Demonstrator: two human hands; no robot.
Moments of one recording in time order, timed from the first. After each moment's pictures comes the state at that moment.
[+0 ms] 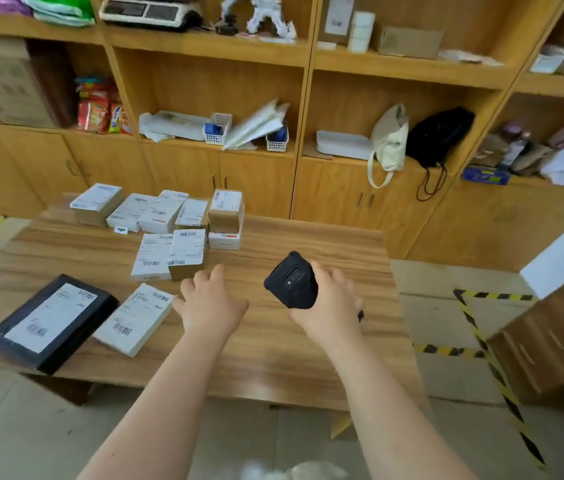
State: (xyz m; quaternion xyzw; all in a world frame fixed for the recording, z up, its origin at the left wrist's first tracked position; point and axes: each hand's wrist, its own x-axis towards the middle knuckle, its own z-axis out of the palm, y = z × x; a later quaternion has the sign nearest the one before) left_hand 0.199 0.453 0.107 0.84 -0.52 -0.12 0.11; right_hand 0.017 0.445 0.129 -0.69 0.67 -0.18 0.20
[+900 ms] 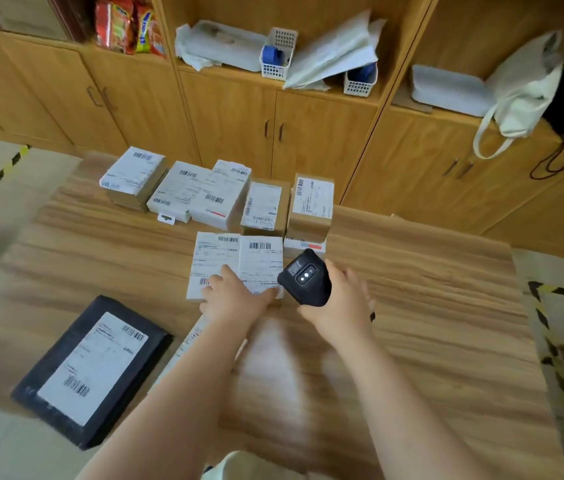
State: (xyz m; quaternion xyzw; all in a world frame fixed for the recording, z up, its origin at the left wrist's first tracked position) left_hand 0.395 0.259 0.002 0.89 -0.36 -0.29 0.07; right_hand 0.230 0.245 0.047 -0.68 0.68 -0.08 0.27
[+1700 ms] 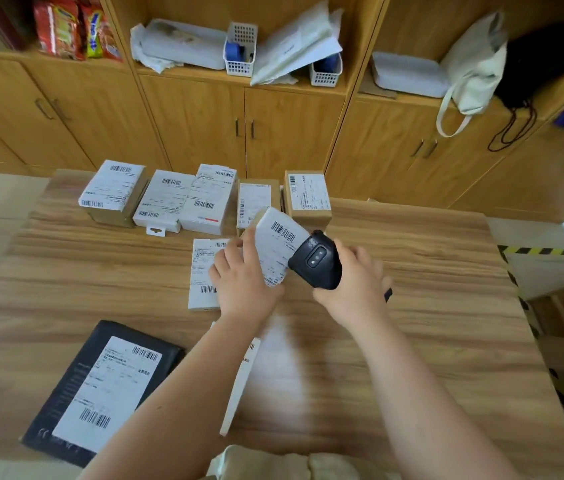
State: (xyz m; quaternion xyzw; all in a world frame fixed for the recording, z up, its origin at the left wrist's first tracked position) left_hand 0.417 0.250 0.002 0.79 -0.57 -0.14 0.18; right_hand 0.255 0.248 0.063 -0.66 0.72 -0.09 0.19
